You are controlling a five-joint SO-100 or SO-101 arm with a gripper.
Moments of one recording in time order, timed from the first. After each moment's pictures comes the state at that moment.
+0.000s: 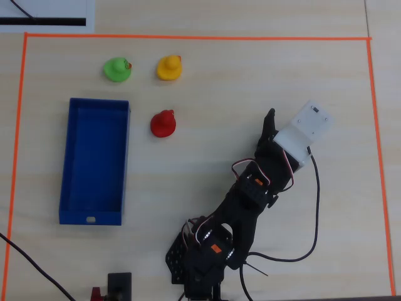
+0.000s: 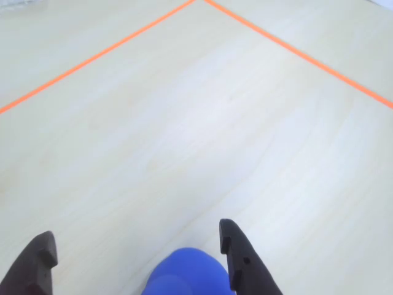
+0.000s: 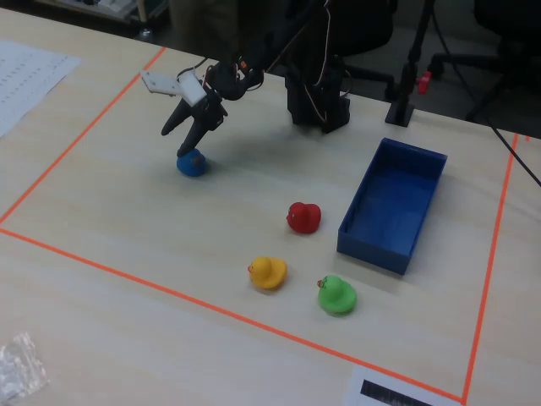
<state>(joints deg) 44.8 111.3 150.8 -17.3 -85.1</state>
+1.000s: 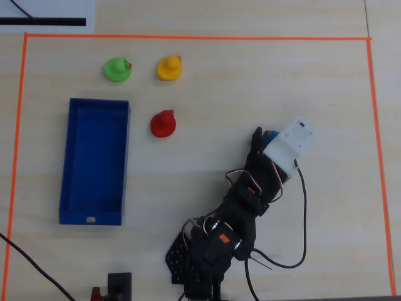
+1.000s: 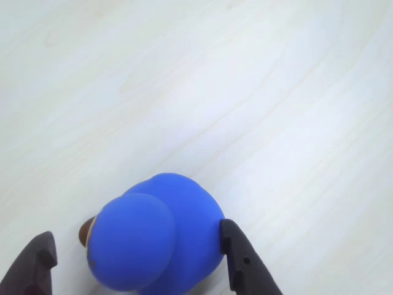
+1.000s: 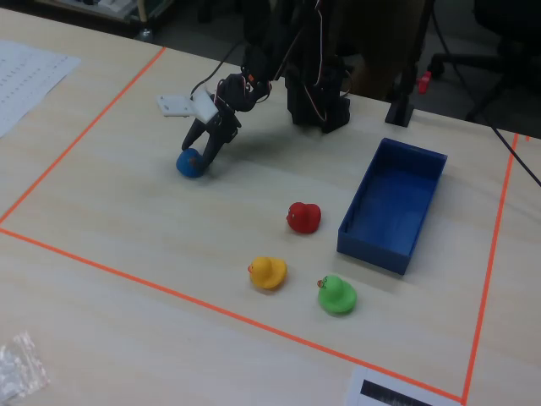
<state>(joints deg) 45.1 104.5 159.8 -23.5 -85.9</state>
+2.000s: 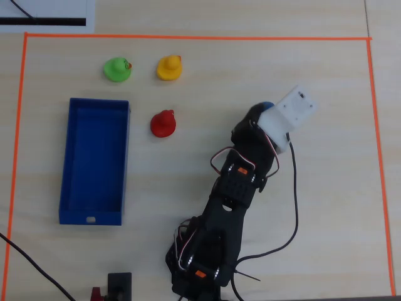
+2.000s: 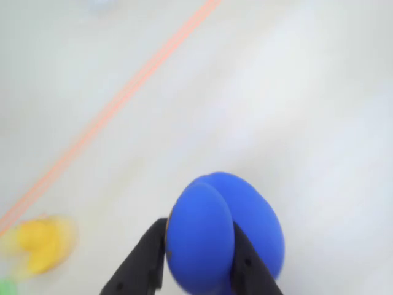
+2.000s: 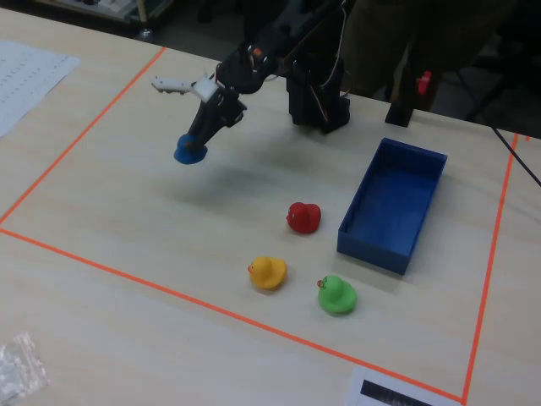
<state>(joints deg) 26.2 129.2 137.5 21.0 -59.8</state>
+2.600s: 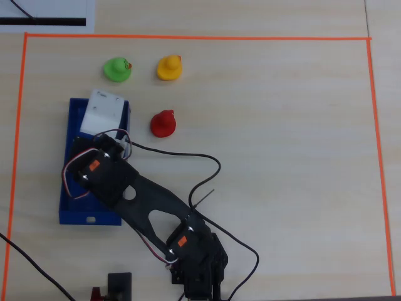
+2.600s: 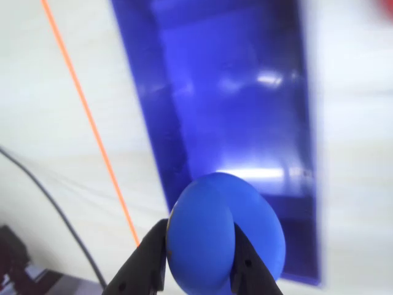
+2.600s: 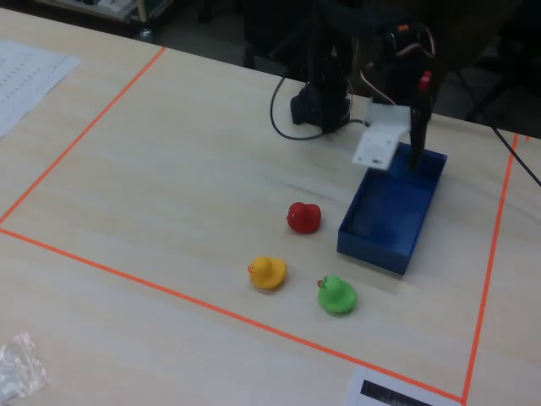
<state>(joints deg) -44.9 99.4 90.4 72.3 -24.3</state>
